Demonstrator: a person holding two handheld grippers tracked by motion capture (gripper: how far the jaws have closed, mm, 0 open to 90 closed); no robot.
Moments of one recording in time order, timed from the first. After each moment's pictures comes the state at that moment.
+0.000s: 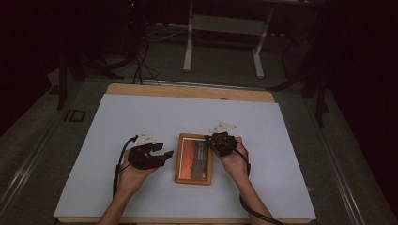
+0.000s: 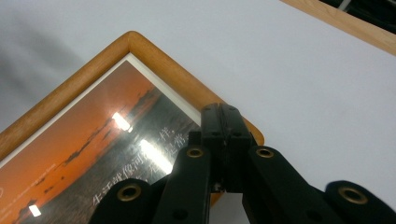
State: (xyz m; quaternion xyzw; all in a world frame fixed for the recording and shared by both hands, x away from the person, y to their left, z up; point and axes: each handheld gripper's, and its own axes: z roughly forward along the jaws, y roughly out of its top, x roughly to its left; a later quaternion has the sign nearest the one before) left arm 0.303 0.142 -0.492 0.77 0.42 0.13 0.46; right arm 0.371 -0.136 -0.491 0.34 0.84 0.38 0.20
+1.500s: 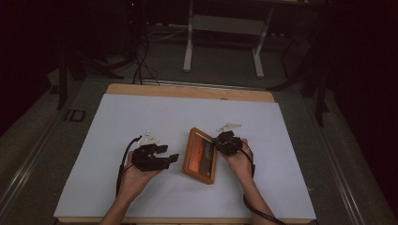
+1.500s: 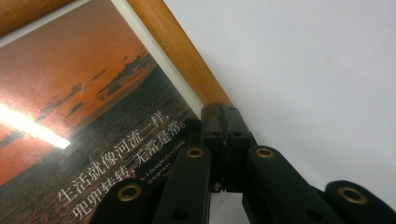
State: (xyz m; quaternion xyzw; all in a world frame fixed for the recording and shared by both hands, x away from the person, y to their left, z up) left arm 0.295 0.128 -0.479 0.78 0.42 0.09 0.46; right arm 0.386 -0.158 -0.513 0.39 0.84 0.34 0.17
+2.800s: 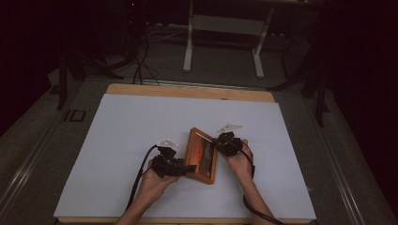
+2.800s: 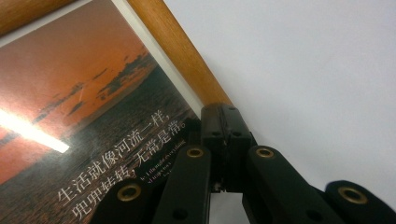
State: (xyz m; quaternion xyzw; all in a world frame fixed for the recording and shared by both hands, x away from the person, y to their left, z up) left arm 0.299 0.081 -0.502 0.78 0.43 -0.04 0.45; right arm 0.385 -0.160 -0.515 0.39 0.83 0.35 0.18
